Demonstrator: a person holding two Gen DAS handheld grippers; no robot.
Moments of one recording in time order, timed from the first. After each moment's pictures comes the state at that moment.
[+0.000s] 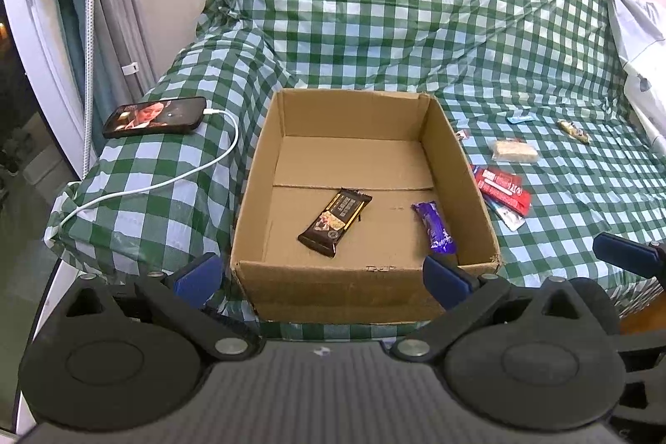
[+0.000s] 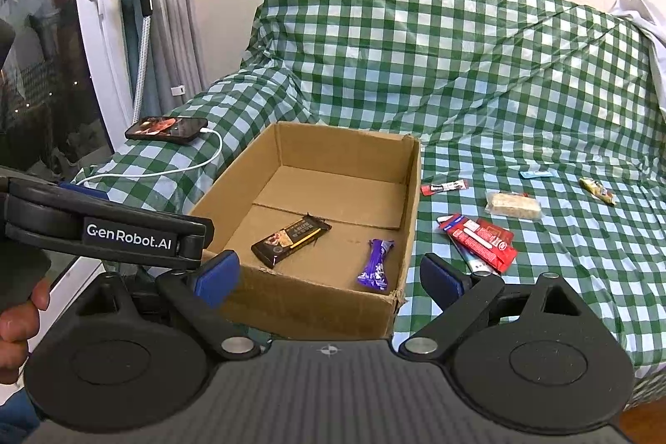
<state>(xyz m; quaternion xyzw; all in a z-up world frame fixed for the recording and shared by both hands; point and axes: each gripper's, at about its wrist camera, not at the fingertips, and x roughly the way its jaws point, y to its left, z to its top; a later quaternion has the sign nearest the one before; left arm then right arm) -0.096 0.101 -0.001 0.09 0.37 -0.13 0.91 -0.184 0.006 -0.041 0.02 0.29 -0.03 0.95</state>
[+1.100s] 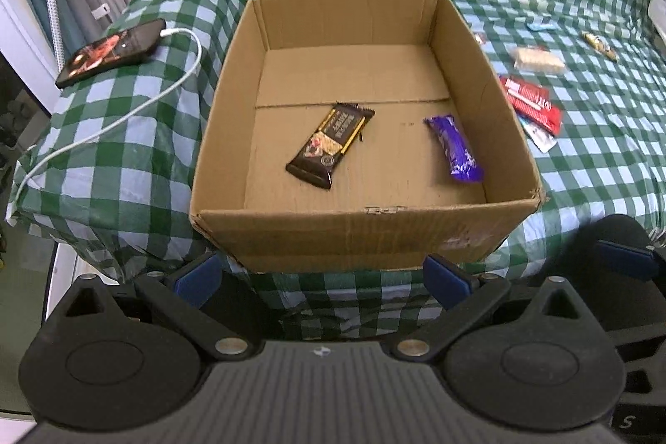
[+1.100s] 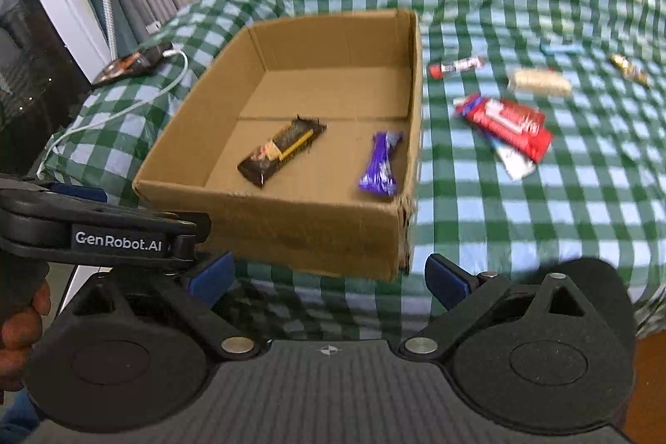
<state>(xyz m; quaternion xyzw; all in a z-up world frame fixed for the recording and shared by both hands) -0.050 0.064 -0.066 0.15 0.48 -0.11 0.86 -0.135 -0.044 -0.107 0.12 0.43 -0.01 0.90</state>
